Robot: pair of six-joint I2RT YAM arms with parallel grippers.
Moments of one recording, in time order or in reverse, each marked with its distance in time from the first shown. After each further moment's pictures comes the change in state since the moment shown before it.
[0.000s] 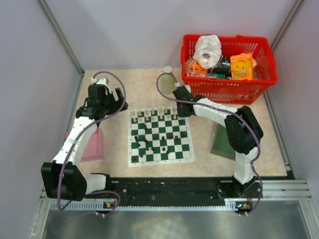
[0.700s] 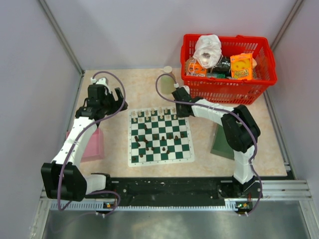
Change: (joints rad) left arm 0.003 -0.005 0.000 0.000 -0.002 0.000; right arm 0.000 0.039 -0.014 0.078 0.006 -0.002
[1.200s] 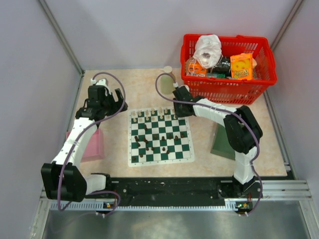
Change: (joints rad) left arm 0.000 -0.003 -0.013 0.000 -0.005 0.000; right arm -0.002 -0.013 0.000 -0.009 -0.044 -0.028
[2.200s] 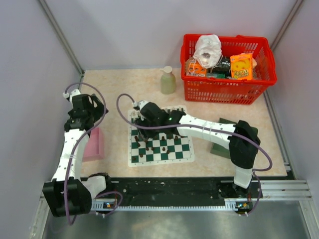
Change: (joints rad) left arm 0.174 -0.150 -0.110 -0.019 -0.242 -0.125; right arm 0.410 -0.132 0.130 -0.093 -0.225 0.008
